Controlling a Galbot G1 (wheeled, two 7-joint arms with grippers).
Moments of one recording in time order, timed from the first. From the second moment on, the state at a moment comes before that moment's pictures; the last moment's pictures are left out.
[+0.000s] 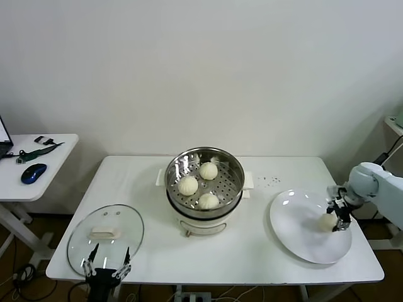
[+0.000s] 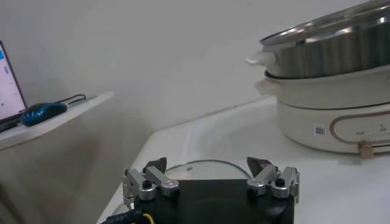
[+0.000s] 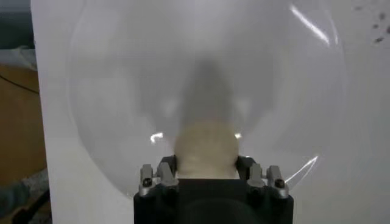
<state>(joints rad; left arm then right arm) 1.80 -1.48 -0.65 -2.00 0.15 -0.06 -0.05 0.07 0.57 -0.97 1.08 -0.02 -0.16 -1.10</state>
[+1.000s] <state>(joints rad) 1.80 -1.46 -0.58 -2.03 0.15 -0.07 -0.05 0.85 1.07 -1.65 1.11 0.78 -0.33 -0.98</state>
